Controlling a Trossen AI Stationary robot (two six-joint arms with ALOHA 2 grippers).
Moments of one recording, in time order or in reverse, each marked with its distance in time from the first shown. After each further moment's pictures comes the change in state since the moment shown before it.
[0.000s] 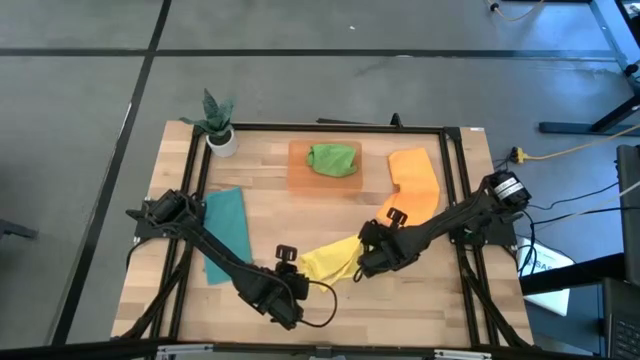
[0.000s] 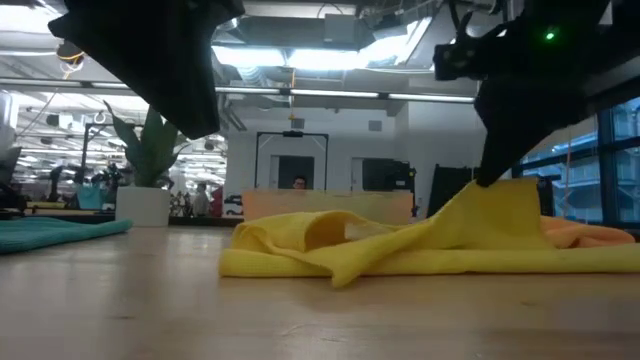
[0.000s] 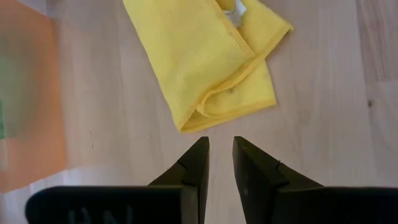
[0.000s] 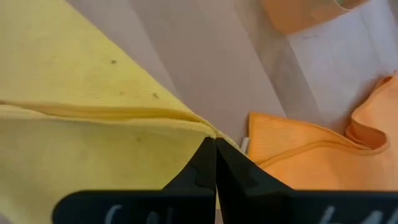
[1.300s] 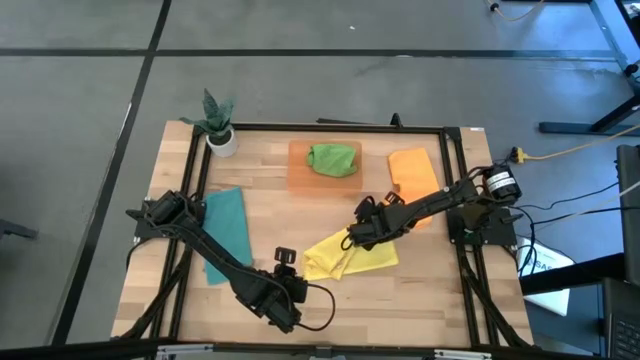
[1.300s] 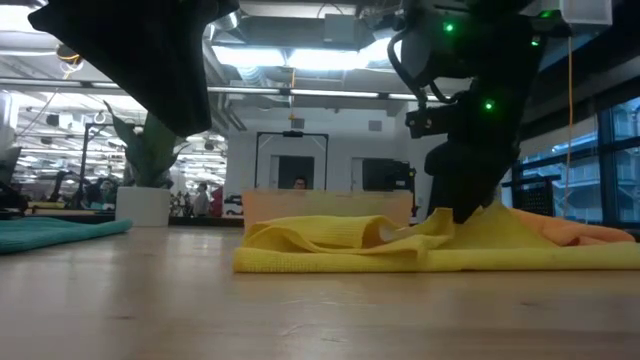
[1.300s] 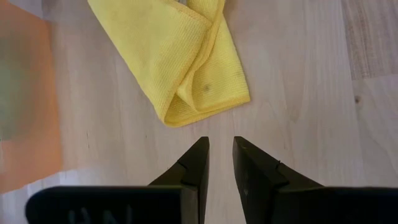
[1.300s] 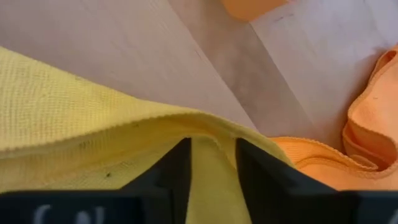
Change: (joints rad) left arm -0.020 0.000 -0.002 0.003 0.002 -0.004; right arm -0.225 0.029 -0.102 0.134 -0.033 -0.059
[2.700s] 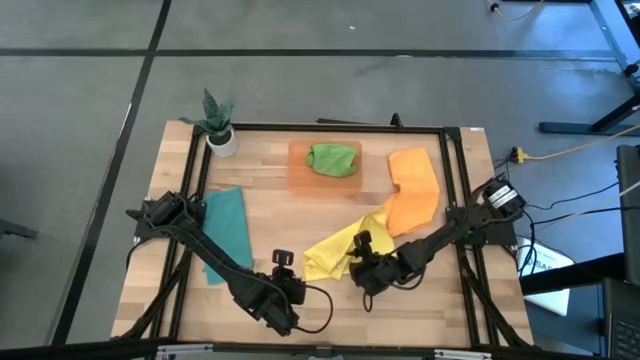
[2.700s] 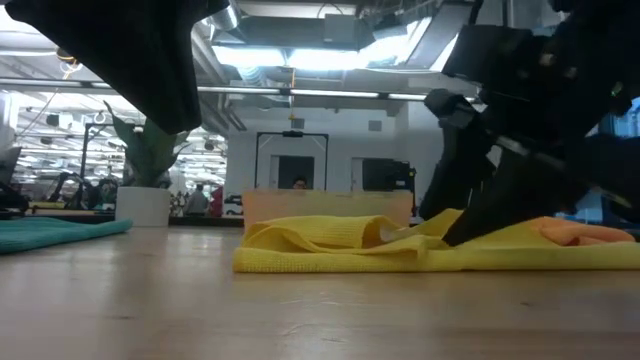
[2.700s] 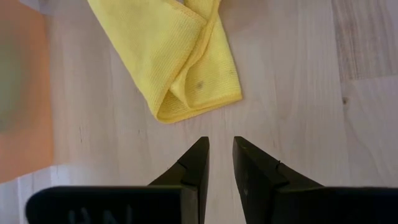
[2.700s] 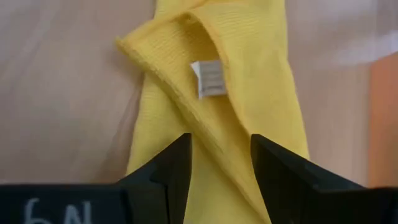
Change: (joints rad) left arm -0.019 0.000 0.000 -0.002 0.000 -0.052; right arm 0.321 0.046 -0.136 0.698 0.066 -0.919
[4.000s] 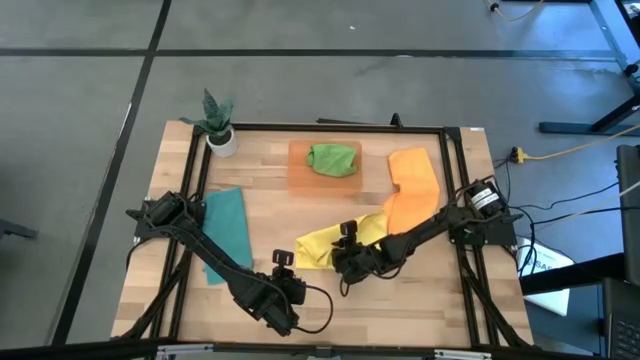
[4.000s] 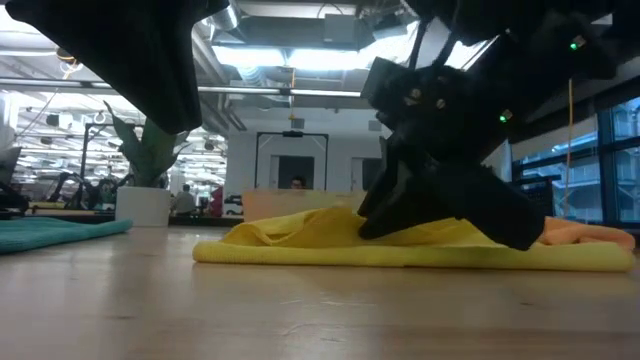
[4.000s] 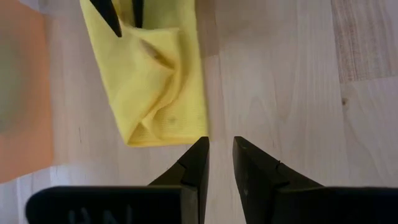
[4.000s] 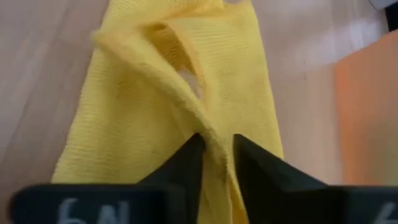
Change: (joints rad) left arm 0.000 0.001 0.000 0.003 0.000 -0.001; right arm -0.116 0.116 0.101 0.100 0.034 -0.011
